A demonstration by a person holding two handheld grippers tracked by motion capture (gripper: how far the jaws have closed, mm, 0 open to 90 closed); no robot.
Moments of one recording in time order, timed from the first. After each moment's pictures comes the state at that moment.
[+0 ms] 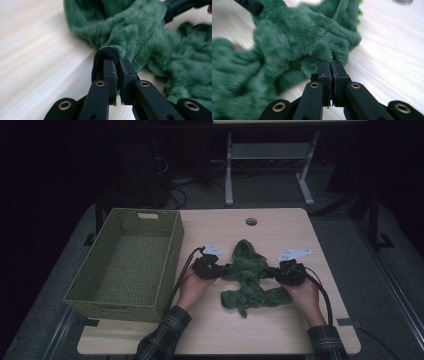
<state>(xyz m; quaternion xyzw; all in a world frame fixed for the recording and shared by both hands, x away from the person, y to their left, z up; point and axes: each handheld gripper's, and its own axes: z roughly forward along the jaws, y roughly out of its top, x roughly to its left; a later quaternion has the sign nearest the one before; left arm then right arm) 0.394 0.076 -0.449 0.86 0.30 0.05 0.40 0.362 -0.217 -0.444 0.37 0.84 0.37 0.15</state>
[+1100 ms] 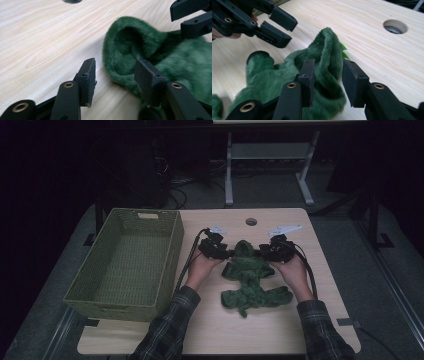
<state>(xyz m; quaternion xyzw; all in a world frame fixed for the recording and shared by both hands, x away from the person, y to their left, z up) 0.461 0.058 -0.437 0.84 0.34 0.08 0.41 0.426 -0.196 -0.418 0.39 0.82 0.40 0.13</state>
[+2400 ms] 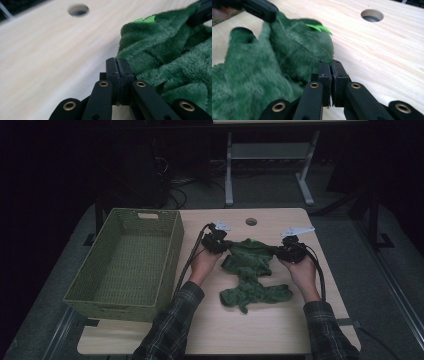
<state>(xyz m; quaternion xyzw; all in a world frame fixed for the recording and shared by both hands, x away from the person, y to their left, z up) 0.469 0.052 -0.422 0.85 0.31 0.14 0.40 0.428 -0.233 -0.430 0.42 0.80 0.41 0.14</state>
